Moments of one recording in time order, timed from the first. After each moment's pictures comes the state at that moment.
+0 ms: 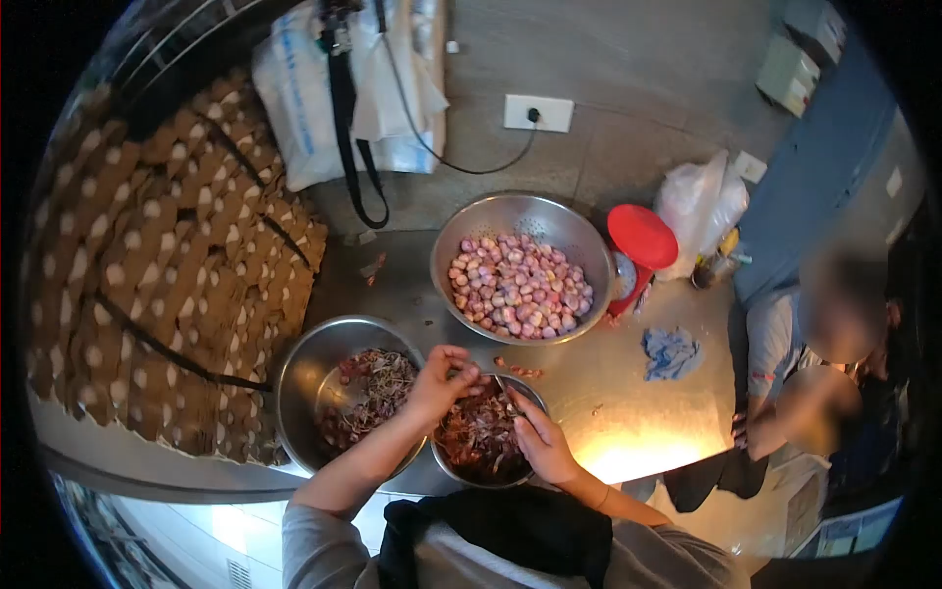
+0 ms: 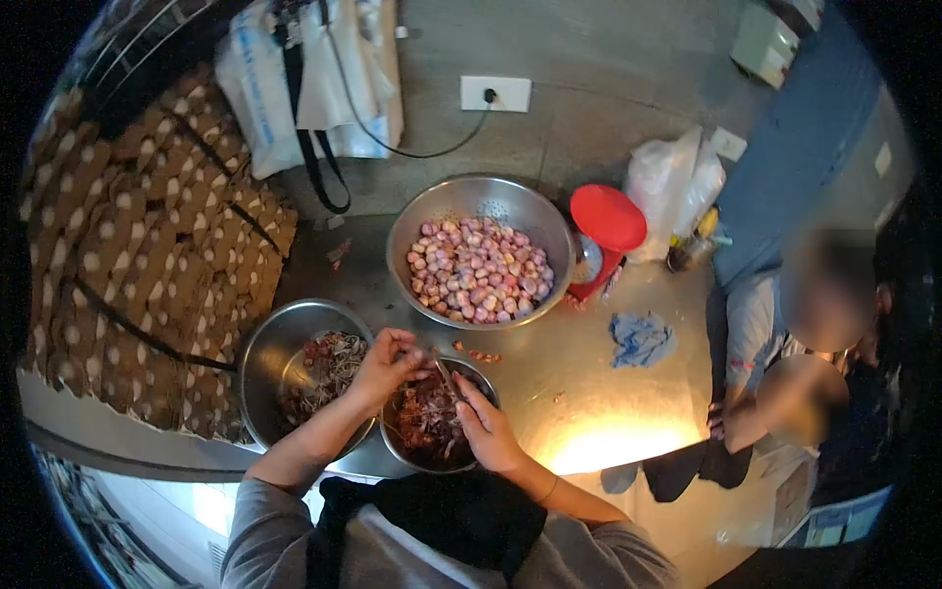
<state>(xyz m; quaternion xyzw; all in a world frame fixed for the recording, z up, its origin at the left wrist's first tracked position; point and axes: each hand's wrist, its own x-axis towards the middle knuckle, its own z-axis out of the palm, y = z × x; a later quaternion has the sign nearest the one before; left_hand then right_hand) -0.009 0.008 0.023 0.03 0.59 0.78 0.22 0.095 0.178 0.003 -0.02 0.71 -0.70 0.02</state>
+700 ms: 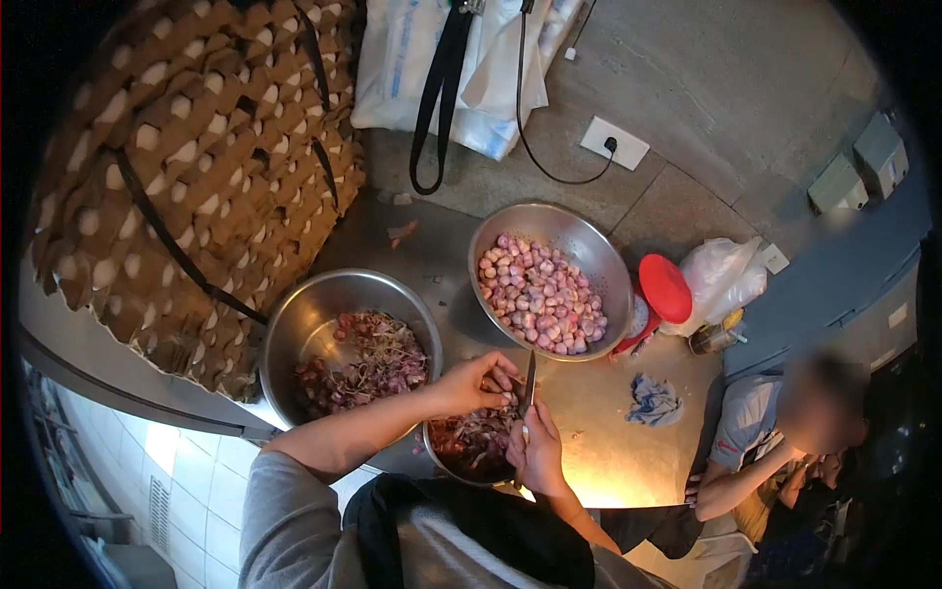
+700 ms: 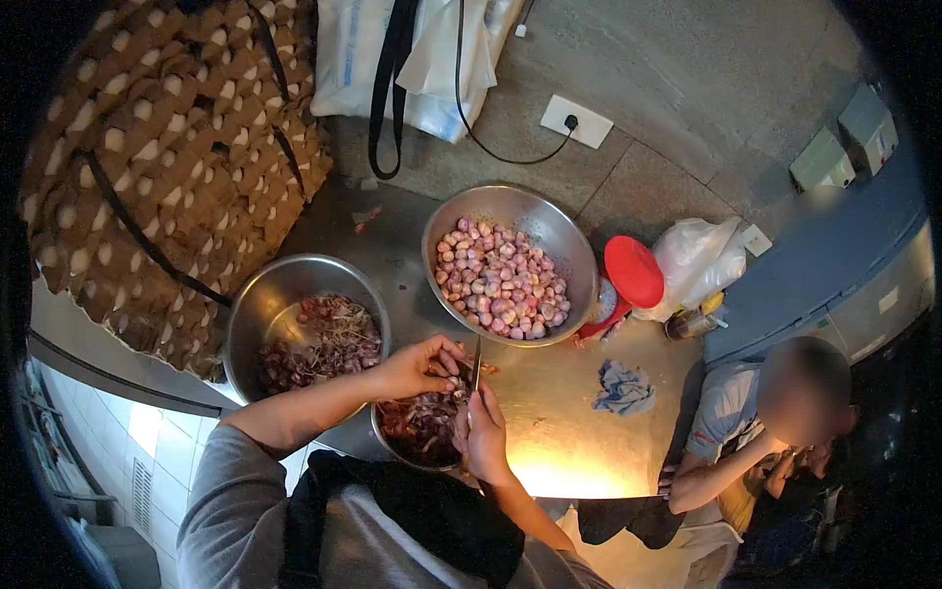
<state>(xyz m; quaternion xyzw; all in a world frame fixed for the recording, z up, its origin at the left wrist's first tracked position) -0.012 0.020 -0.014 0.26 0.61 0.71 0.24 0.087 0.165 0.024 0.14 0.56 -0.81 0.09</state>
